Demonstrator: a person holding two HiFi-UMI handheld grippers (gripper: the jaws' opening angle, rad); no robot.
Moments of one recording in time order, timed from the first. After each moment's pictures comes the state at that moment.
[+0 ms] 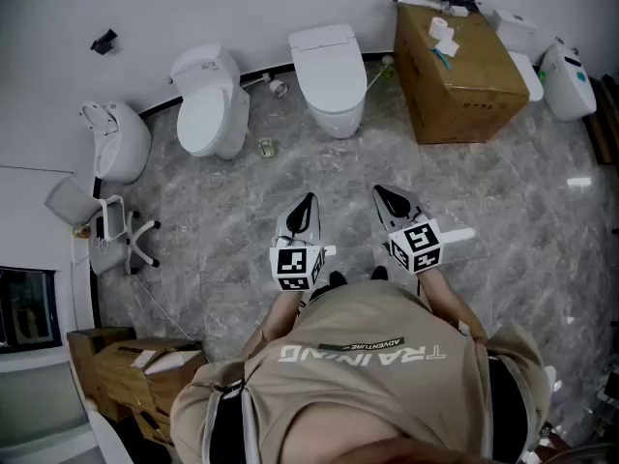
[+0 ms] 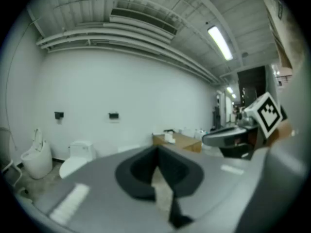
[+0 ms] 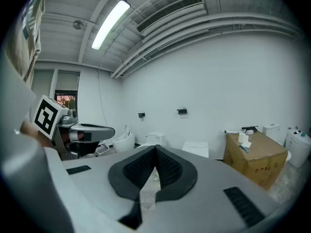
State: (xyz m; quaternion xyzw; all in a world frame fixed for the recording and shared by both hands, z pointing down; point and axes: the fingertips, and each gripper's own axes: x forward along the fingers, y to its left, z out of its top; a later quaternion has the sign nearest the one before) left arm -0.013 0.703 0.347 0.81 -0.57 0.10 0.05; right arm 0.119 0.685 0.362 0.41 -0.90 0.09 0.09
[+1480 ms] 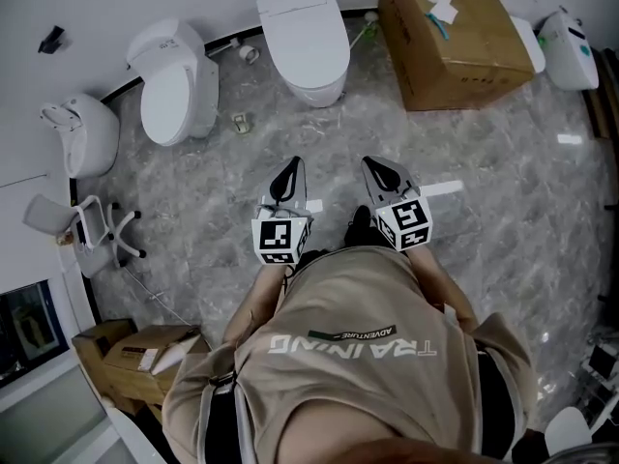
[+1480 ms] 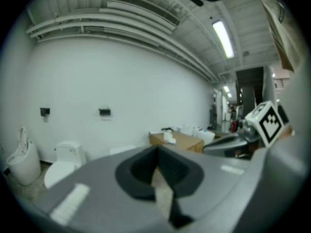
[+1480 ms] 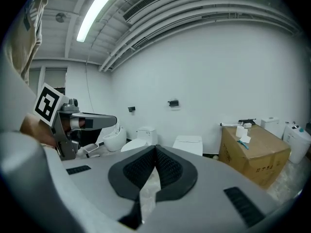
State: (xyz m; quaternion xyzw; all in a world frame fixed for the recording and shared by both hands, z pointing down) left arm -0.001 0.540 0.371 0.83 -0.55 0.11 0.06; right arm 0.127 0.539 0.413 0.43 -0.89 0.12 0.12
